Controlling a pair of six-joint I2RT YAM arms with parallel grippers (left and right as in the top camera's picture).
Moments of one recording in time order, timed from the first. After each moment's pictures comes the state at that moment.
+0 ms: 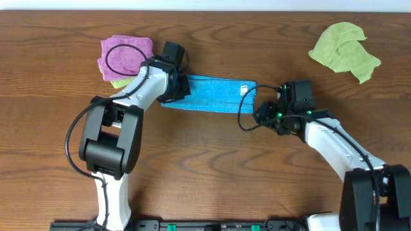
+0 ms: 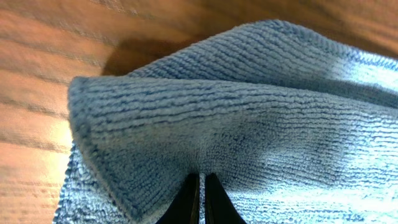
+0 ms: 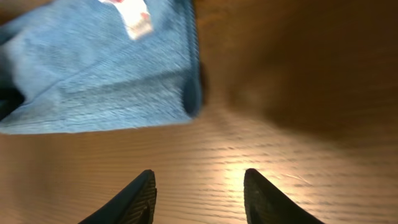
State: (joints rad) left arm -0.32 2.12 1.47 -0.68 0.11 -0.51; right arm 0.15 1.58 0.81 -0.36 -0.31 0.57
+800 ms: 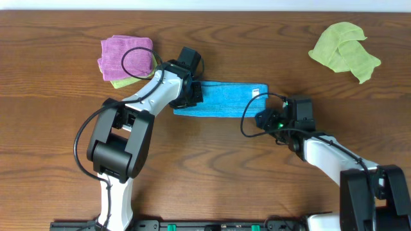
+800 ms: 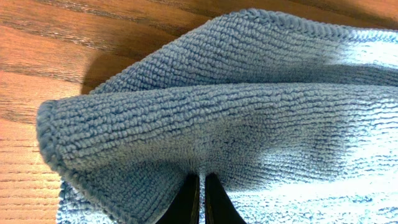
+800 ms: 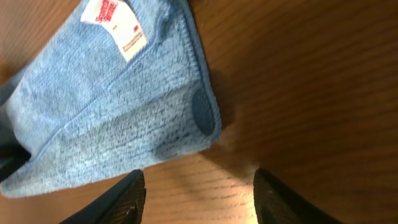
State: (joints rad) left arm -0.41 2.12 1.48 -0.72 0.13 -0.54; right arm 0.14 1.57 0.59 0.02 -0.25 0.74
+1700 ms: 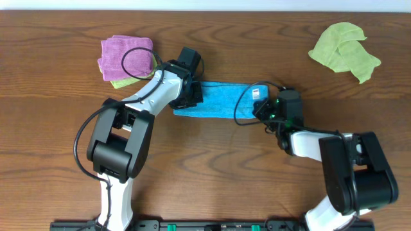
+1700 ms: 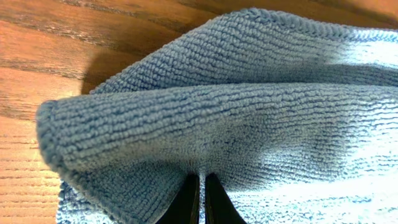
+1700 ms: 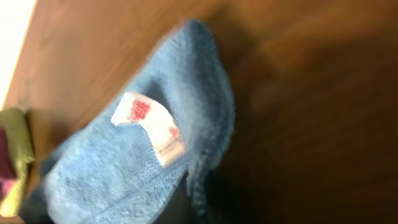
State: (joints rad) left arm -0.41 2.12 1.48 -0.72 0.14 -0.54; right arm 0.19 1.81 0.60 0.47 -0.18 0.89
